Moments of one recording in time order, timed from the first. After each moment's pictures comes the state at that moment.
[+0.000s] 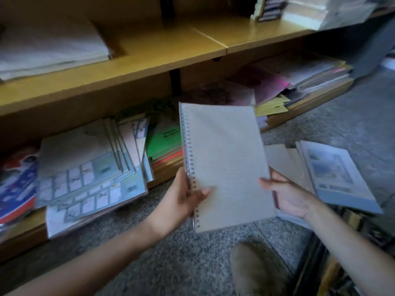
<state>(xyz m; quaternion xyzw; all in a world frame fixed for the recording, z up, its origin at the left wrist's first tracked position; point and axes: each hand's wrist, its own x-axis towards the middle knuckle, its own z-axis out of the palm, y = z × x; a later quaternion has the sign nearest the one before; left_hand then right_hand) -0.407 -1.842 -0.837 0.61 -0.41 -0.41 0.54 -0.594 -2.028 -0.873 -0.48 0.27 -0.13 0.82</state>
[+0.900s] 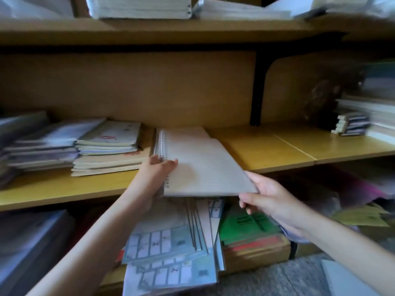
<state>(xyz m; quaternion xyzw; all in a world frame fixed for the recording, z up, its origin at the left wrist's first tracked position) -0.229 -1.773 -0.657 0.73 -0.18 -0.12 0.65 -0.390 -1.959 -0.694 -0.74 0.04 -0.13 0.65</state>
